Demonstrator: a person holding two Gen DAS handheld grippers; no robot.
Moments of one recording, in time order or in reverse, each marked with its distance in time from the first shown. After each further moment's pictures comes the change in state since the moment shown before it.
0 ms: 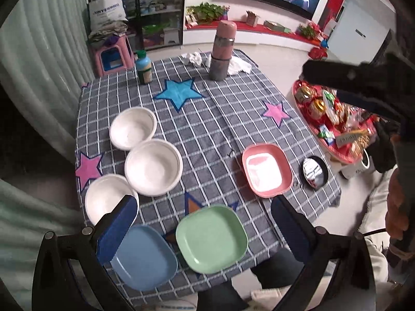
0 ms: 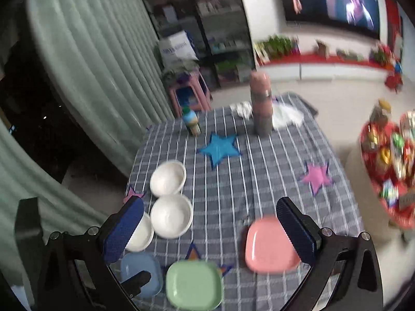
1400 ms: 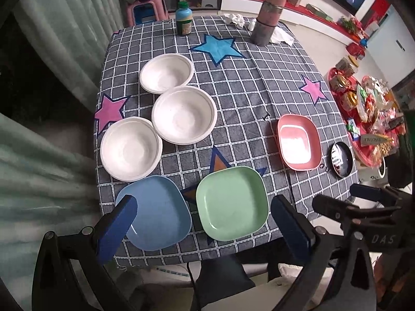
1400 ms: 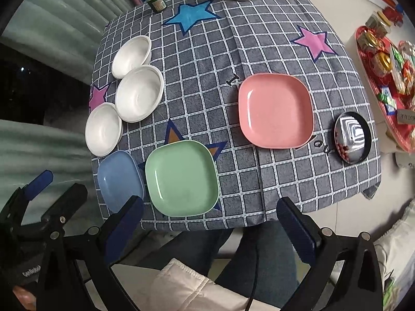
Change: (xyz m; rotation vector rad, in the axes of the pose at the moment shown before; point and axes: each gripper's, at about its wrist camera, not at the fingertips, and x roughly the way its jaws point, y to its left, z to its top) left arm 0.027 0.037 -0.036 -0.180 0.174 0.104; right arm 0.073 -0.011 -0.111 0.108 0.575 -0.130
